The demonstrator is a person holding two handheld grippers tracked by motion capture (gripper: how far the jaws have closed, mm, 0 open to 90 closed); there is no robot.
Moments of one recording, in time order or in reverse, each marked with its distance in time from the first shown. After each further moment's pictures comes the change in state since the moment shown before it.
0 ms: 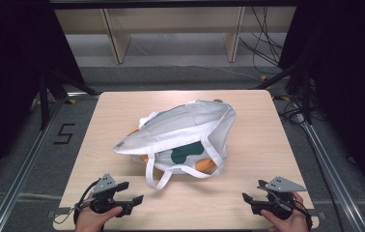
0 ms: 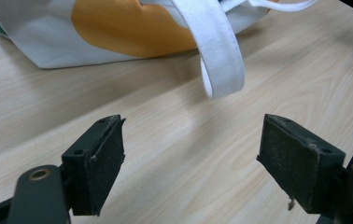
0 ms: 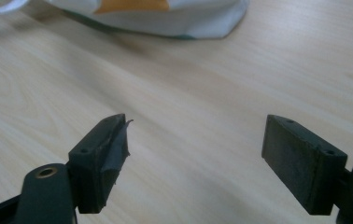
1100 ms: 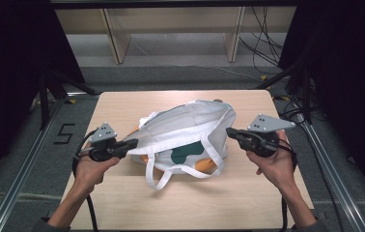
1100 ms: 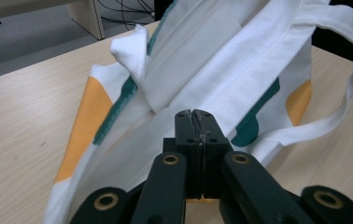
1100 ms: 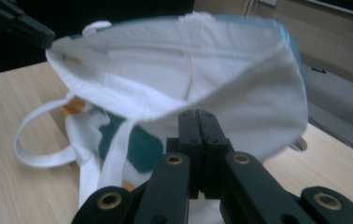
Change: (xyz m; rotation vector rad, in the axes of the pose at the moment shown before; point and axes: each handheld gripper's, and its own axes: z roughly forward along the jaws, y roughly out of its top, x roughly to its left) left arm 0.031 0.132 0.002 -0.089 0.050 0.152; right arm 0.013 0.182 -0.003 -0.228 0.107 -0.283
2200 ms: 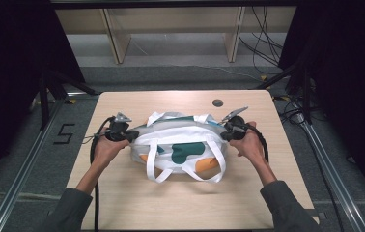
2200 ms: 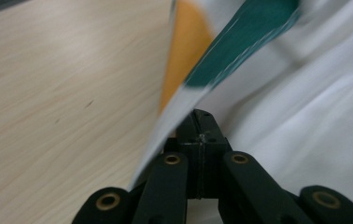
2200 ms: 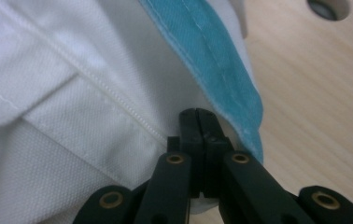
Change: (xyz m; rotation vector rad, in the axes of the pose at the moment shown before) left arm 0.077 -0.027 0.084 0.289 0.132 -0.095; right arm -0.060 -0.065 0.130 0.525 -0.066 0.103
